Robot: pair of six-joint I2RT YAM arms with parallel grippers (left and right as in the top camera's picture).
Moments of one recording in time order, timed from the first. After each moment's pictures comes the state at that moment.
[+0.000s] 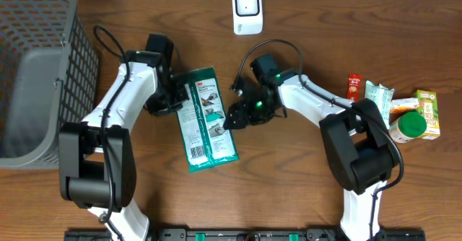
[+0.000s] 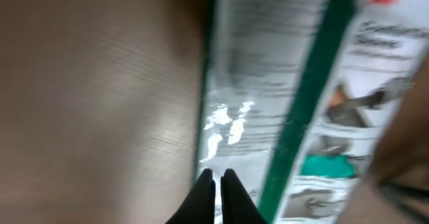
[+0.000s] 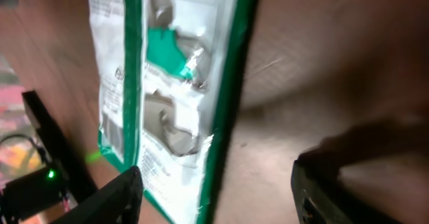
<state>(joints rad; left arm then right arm) -0.13 1.86 1.34 -1.01 0.13 -0.52 0.48 2.09 1.35 -0.67 -0.69 0.11</state>
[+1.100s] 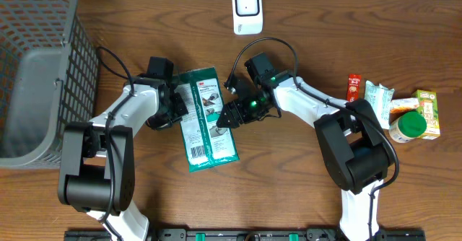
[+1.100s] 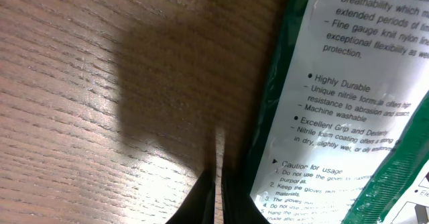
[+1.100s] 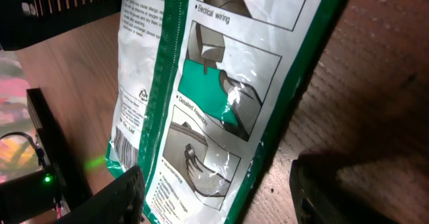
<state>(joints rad) -0.13 1.84 1.07 -0.67 0.10 -0.57 0.51 2.10 1.35 -0.56 -0.72 0.10</state>
